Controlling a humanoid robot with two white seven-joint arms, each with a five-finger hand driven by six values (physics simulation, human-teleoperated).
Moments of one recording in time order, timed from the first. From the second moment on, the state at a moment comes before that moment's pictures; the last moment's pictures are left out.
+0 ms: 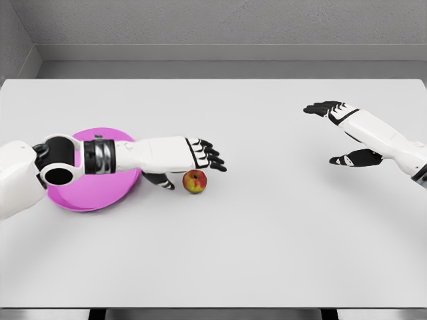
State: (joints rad) left arm -0.83 0.68 -1.08 -1.45 -0.40 -0.61 -0.25; right arm -0.20 -0.61 0.05 -1.53 0.28 -0.61 0.48
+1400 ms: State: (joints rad) left arm -0.82 0.59 -1.12 -1.34 -0.41 -0.61 -0.30; right arm -0.20 -0.61 0.05 -1.54 0.28 -0.61 0.48
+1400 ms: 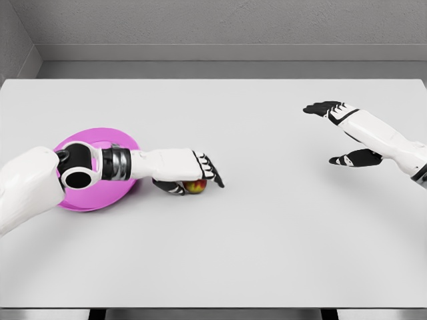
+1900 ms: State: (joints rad) left arm -0.82 0.59 -1.12 -1.34 -0.40 -0.61 -0.32; right arm -0.20 -0.61 0.05 -1.54 0.27 -0.61 0.48
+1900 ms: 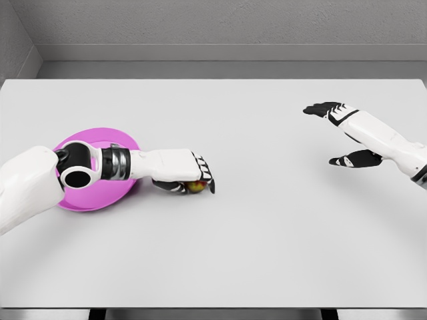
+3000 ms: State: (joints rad) left arm -0.84 0.68 -1.08 -1.43 -0.39 -0.61 -0.32; right arm -0.20 -0.61 0.05 -1.54 0.27 -0.61 0.48
